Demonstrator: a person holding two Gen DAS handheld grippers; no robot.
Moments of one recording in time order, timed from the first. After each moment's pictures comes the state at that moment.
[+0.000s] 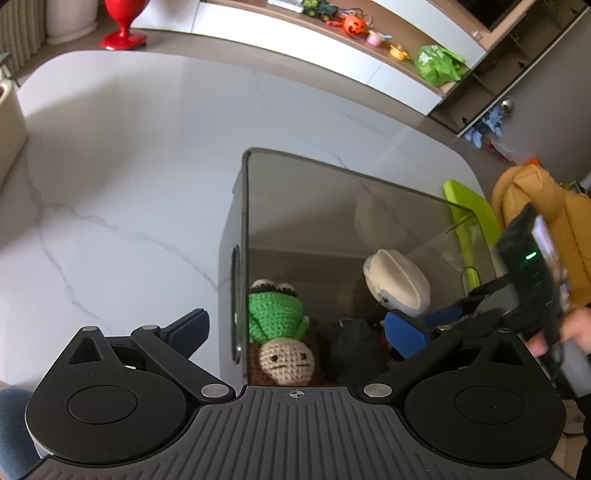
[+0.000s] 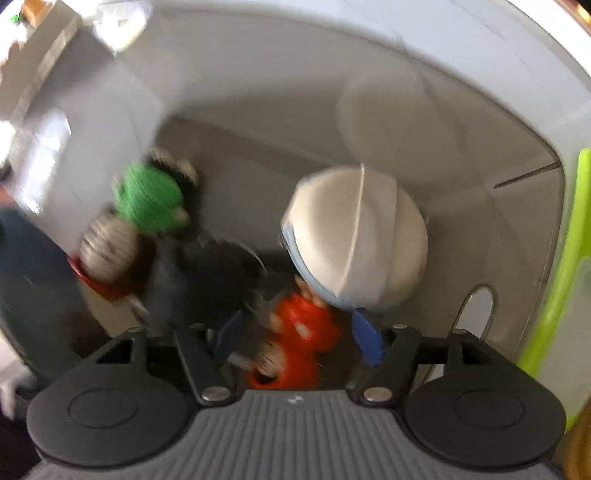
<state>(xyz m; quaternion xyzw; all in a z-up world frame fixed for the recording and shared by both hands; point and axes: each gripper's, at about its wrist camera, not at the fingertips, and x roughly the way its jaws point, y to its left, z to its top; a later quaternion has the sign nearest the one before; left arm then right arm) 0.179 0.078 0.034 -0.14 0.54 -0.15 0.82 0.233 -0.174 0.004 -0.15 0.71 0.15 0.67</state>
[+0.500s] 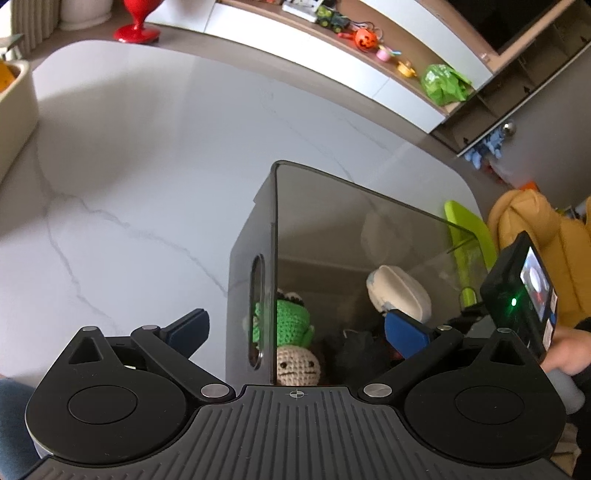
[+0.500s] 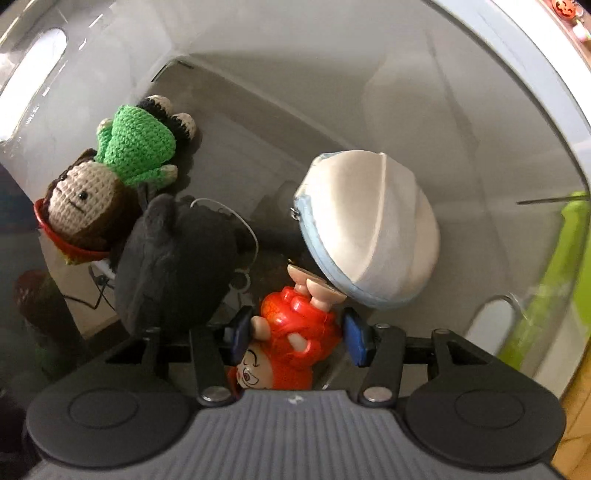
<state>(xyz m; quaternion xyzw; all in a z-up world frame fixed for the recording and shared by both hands) 0.180 0.101 0.034 -0.18 0.53 -0.14 0.82 0.218 -0.157 0.000 -0.22 0.71 0.15 0.66</state>
